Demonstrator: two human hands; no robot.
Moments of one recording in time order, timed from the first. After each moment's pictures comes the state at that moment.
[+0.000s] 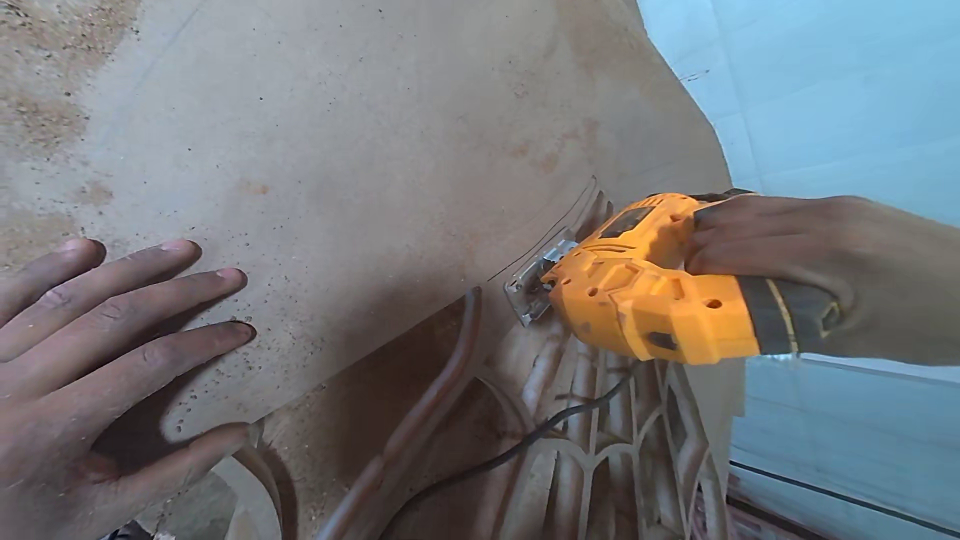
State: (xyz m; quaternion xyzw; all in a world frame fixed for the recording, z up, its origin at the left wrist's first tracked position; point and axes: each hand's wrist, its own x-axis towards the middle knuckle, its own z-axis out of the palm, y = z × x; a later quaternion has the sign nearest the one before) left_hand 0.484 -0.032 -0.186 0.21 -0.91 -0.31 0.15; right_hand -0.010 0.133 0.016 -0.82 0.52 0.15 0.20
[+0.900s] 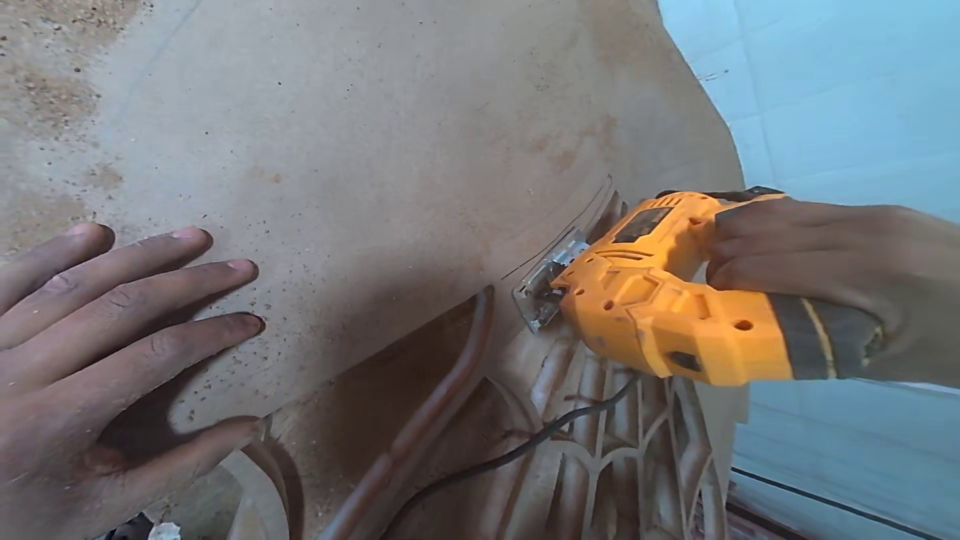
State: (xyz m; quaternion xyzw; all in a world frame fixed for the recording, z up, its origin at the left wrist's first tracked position) left_hand 0.486 -0.034 -0.190 0.22 -0.91 -0.32 0.15; right_hand -0.004 0.130 0.014 -0.83 0.50 0.16 0.21
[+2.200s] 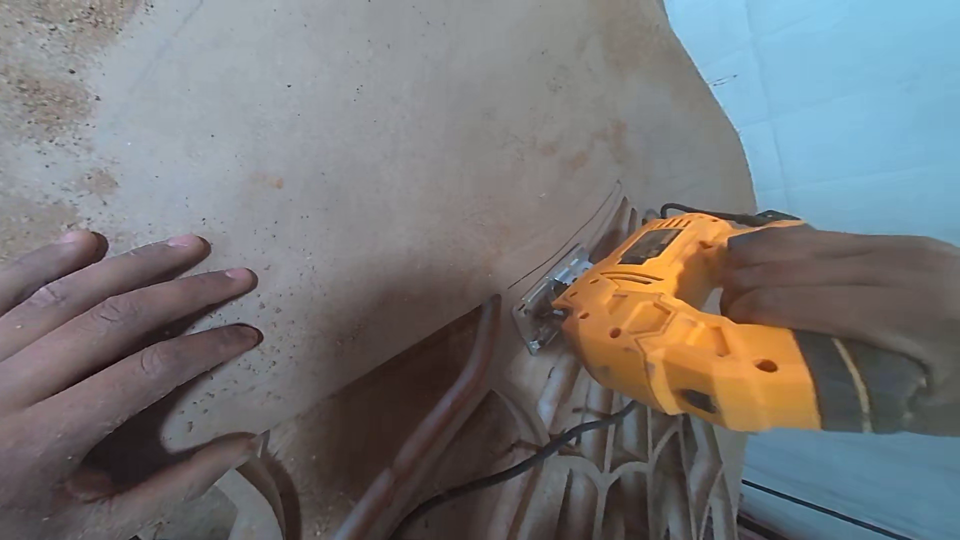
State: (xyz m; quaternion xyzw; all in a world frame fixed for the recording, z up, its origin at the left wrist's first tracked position) left_hand 0.483 -0.036 -0.187 0.22 -0.91 -0.33 0.14; right_hand 0.010 0.133 0.009 -0.84 0.49 0.12 0.23
